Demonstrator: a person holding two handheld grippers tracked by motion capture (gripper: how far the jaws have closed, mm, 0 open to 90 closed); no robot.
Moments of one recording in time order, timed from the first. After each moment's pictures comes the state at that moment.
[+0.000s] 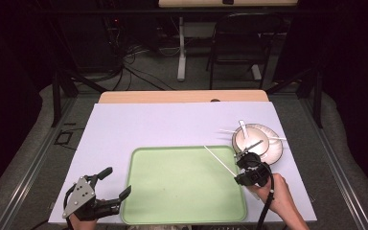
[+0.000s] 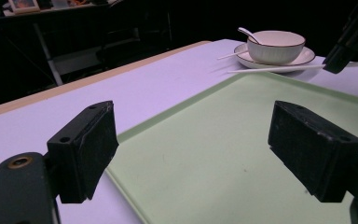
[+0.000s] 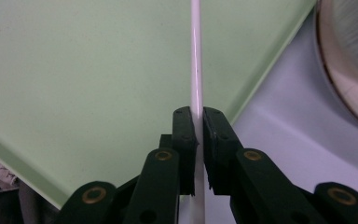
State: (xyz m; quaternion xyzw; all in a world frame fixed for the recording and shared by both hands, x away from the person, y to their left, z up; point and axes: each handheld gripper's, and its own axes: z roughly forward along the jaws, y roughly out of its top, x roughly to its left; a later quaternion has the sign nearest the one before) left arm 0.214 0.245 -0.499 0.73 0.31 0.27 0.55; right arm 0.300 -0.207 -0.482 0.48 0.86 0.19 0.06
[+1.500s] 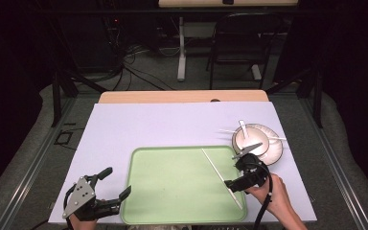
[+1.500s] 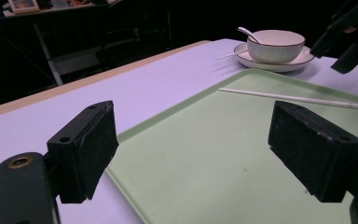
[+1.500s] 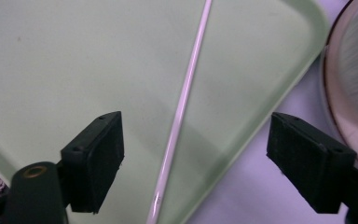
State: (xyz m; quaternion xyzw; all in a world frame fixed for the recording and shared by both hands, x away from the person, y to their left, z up) left arm 0.214 0.245 -0.499 0.73 0.31 0.27 0.54; right arm 0.298 -0.206 -0.482 0.42 0.87 0.24 0.09
